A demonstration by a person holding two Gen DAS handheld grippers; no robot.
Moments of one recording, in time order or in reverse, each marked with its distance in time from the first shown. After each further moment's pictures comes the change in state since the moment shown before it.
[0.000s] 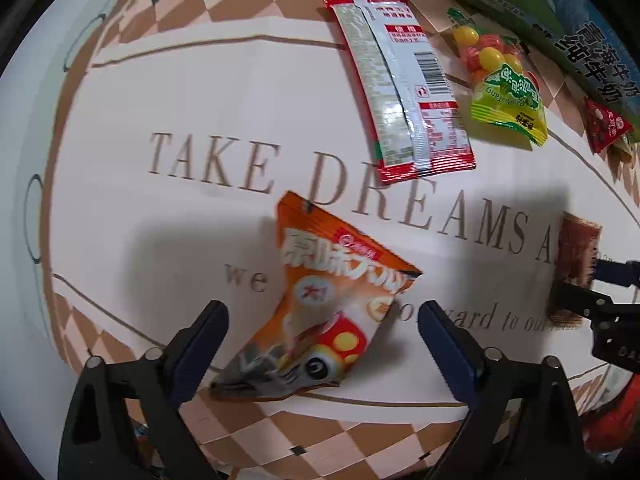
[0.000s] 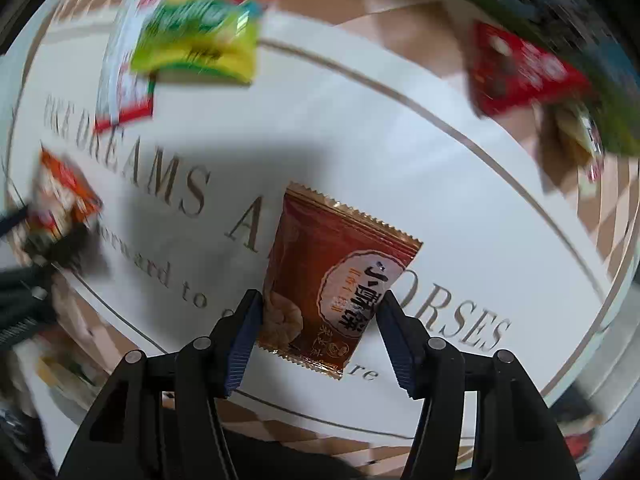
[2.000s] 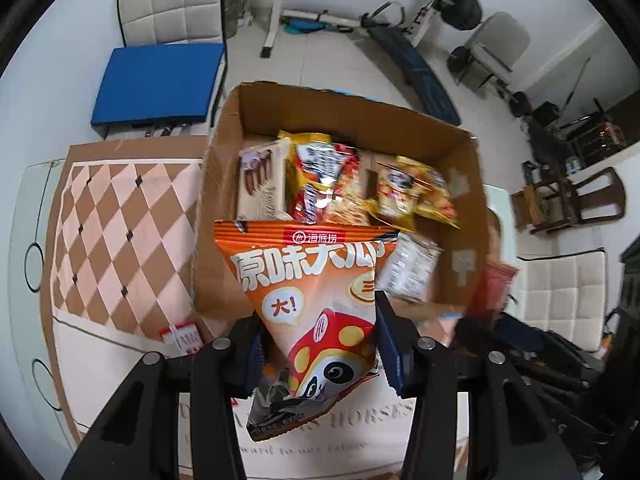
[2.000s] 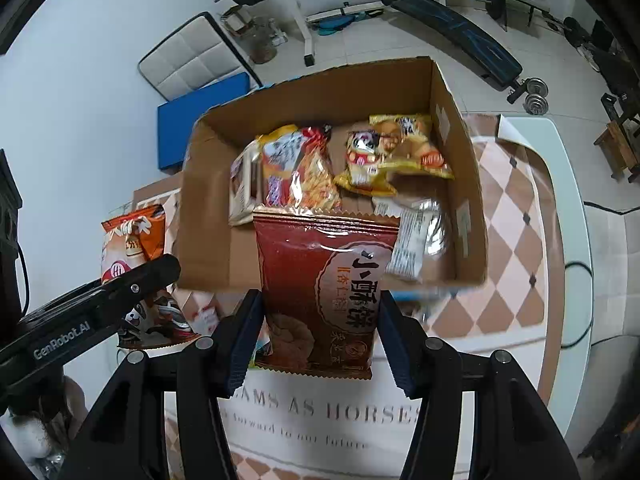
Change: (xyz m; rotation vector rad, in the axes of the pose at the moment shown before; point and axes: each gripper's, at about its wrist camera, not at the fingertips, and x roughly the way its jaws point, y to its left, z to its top) left arm -0.220 -0.171 0.188 0.173 -0.258 -0.214; right arm -0.234 -0.187 0.047 0.406 -0.529 0.241
